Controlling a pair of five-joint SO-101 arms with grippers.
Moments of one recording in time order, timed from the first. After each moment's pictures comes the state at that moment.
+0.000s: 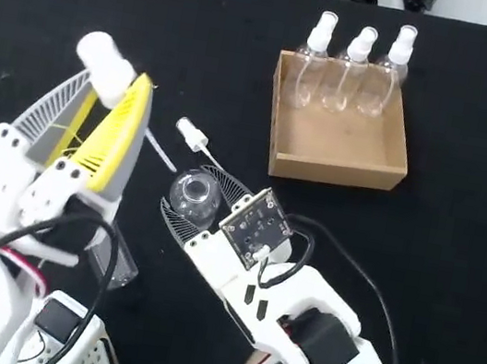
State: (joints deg) left arm 17.9 -81.9 28.6 42.3 12.8; right arm -42.8 -81.4 68.2 40.7 7.2
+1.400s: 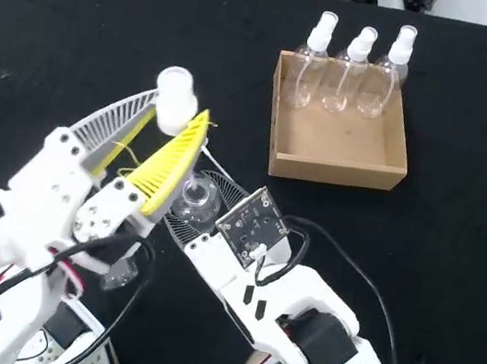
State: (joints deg) left arm 28.5 -81.4 34.6 39.5 1.7; right arm -42.8 -81.4 68.9 42.5 7.2
